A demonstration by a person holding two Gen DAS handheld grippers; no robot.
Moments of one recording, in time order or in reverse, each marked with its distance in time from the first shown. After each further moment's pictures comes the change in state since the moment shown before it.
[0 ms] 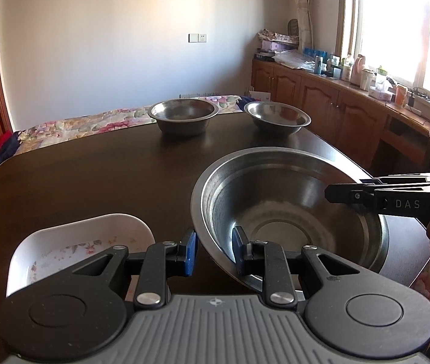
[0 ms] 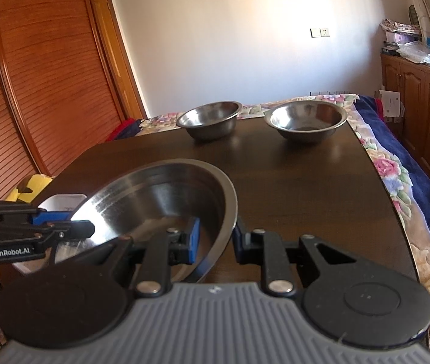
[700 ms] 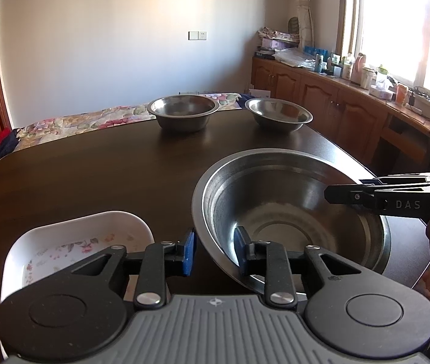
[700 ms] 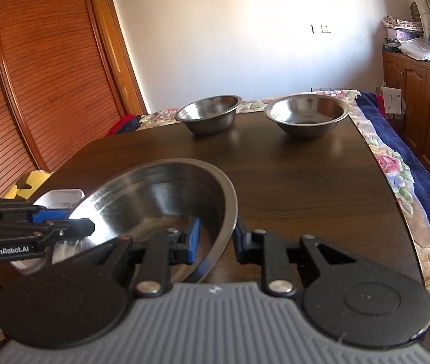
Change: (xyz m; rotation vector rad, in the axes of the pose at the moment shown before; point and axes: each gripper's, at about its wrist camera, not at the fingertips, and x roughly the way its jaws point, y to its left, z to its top) left arm 0.005 0.000 0.001 -0.006 0.007 -0.003; right arm 0.004 -0.001 0.000 -0.002 0.014 0.002
